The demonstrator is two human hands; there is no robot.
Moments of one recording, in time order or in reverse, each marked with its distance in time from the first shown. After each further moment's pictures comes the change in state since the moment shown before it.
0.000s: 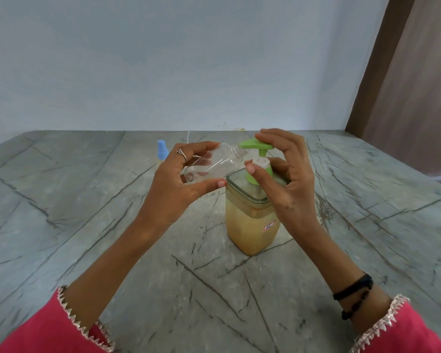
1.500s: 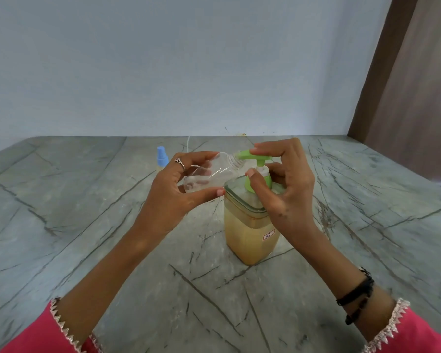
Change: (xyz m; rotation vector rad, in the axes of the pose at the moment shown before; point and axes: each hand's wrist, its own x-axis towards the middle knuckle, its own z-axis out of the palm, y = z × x) left_hand 0.001 -0.003 0.000 -0.017 -0.005 -0.038; right_hand 0.007 0.000 0.003 -0.060 0.057 -0.075
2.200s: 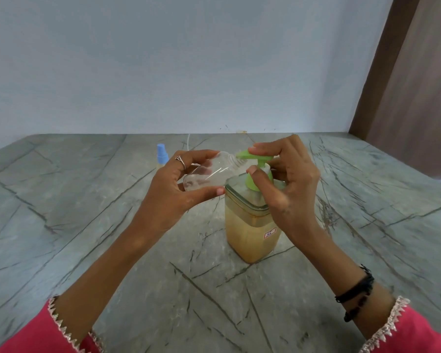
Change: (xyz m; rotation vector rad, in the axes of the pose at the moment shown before) left_hand 0.000 0.001 -0.003 0.011 -0.030 -0.014; right_hand 0.003 -0.003 0.001 -0.051 0.030 0.005
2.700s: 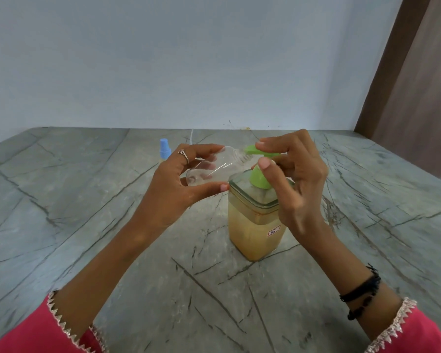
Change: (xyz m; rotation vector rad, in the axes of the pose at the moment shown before) left_hand 0.000 0.001 -0.001 0.017 0.006 0.010; right_hand -0.001 0.005 -0.001 0.072 -0.013 -0.007
